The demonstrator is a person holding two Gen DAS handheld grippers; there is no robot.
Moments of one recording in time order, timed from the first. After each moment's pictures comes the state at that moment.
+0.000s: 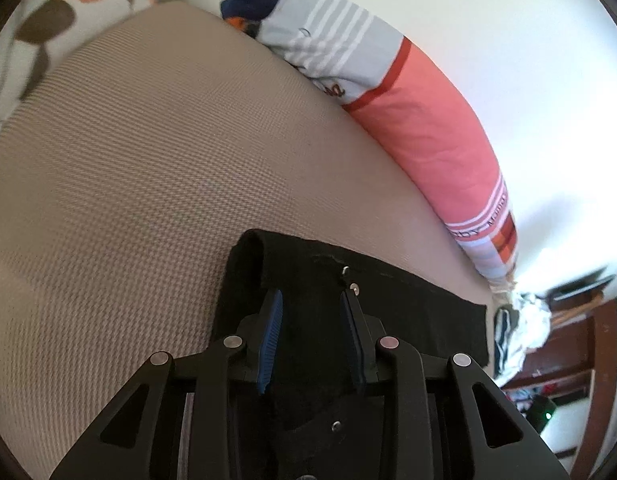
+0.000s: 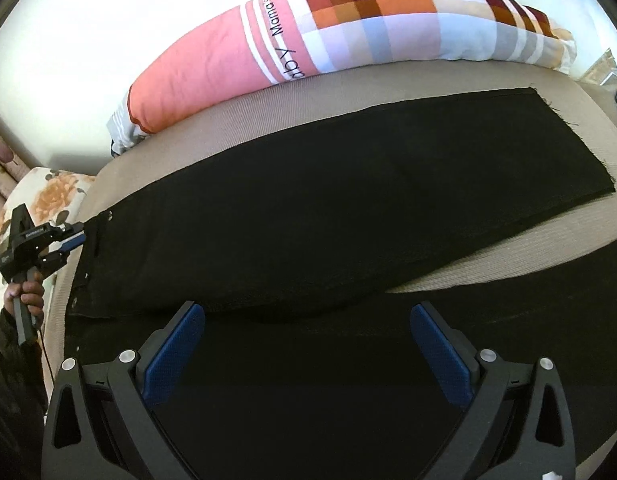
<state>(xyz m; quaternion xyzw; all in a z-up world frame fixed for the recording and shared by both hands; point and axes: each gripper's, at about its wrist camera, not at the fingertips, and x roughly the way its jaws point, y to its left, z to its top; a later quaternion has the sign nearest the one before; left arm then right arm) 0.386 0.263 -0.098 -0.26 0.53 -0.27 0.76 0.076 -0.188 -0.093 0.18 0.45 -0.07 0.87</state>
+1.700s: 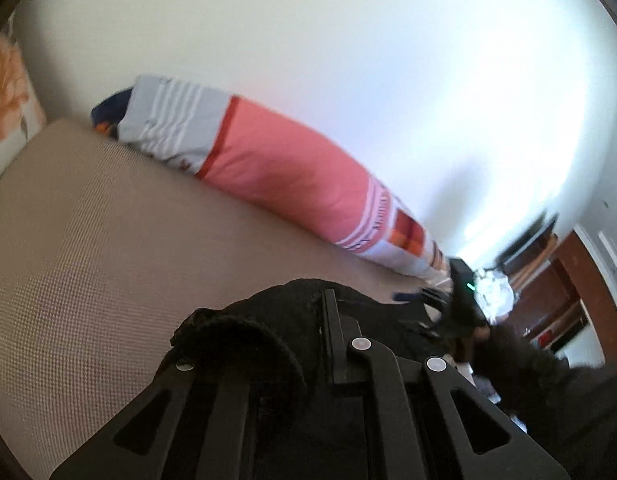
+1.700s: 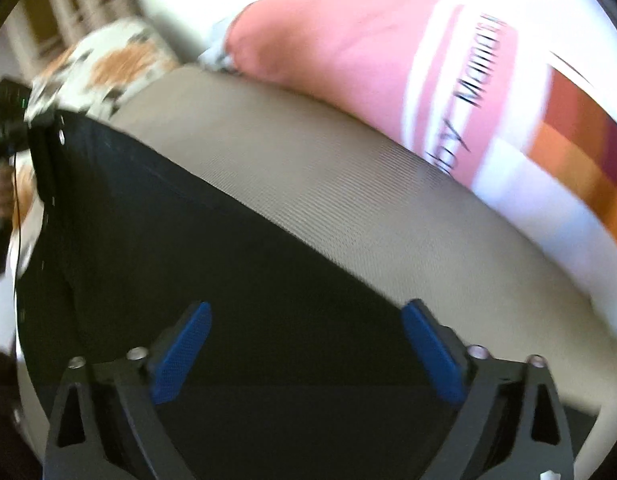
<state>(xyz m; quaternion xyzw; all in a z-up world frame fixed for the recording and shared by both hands) 0.316 0.234 -0.023 -0.22 0.35 -0.41 0.81 0.281 -0.202 -0.072 -0.11 0.50 0.20 0.84</state>
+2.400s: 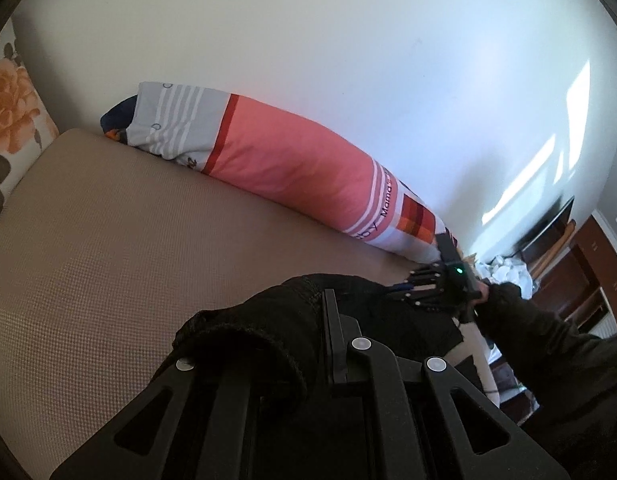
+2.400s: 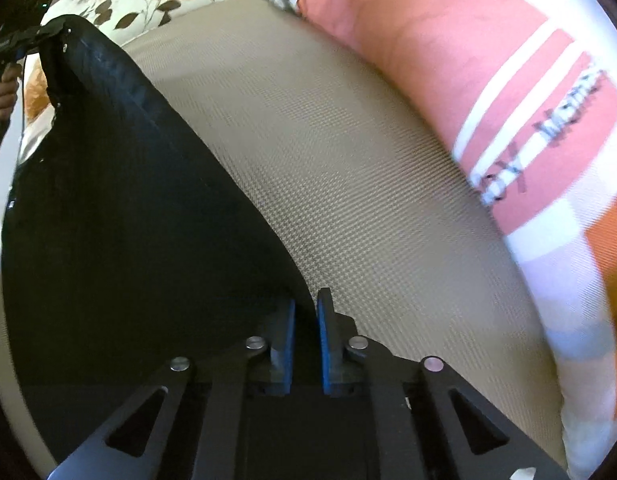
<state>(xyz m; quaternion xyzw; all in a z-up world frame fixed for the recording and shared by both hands) 0.293 0.227 -0.014 -0.19 0.37 -0.38 0.83 0.288 -0.189 -0.092 -0.25 0.51 0.27 0.78</state>
